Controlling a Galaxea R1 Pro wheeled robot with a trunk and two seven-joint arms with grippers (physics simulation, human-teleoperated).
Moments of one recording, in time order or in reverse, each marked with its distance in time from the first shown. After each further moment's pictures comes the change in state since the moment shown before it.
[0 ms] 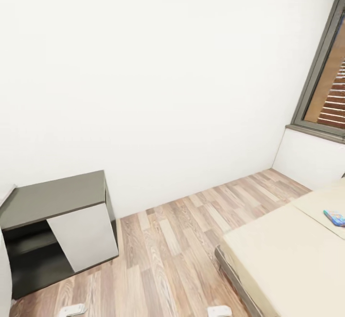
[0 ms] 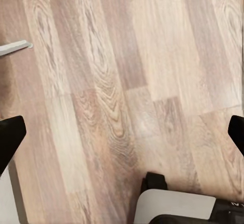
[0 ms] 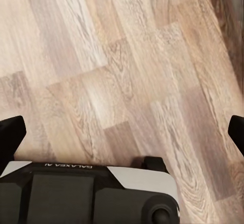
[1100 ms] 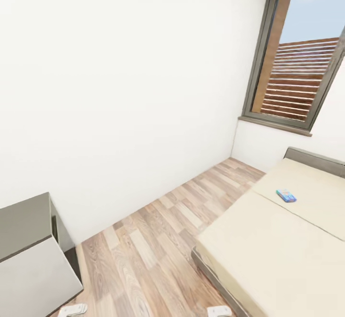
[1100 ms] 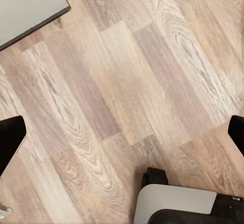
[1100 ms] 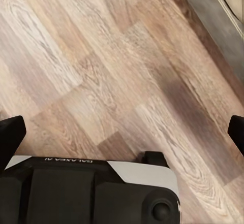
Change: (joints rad) left arm 0.000 0.000 0.000 0.000 0.000 -0.001 -0.001; right arm 0.000 0.000 0.000 0.000 0.000 0.002 0.000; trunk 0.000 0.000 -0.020
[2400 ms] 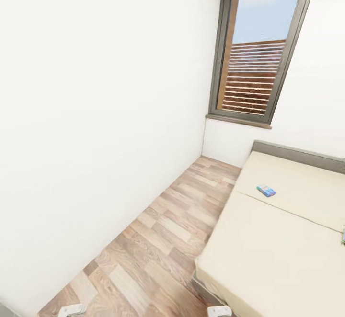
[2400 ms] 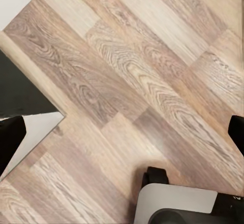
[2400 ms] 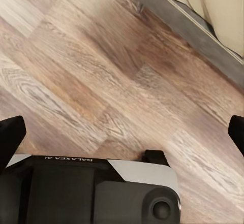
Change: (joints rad) left arm 0.000 0.000 0.000 0.000 0.000 -0.006 0.000; right arm 0.000 -0.001 -0.001 0.000 0.000 -0.003 0.002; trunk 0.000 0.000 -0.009
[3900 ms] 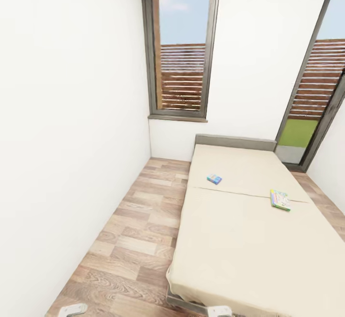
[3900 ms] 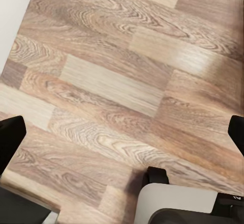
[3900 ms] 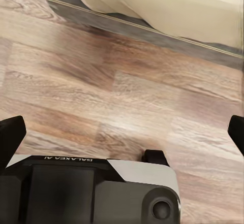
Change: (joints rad) left arm 0.000 0.000 -0.001 0.000 0.000 0.000 0.000; right arm 0.000 0.000 0.000 0.000 0.000 0.000 0.000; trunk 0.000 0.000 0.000
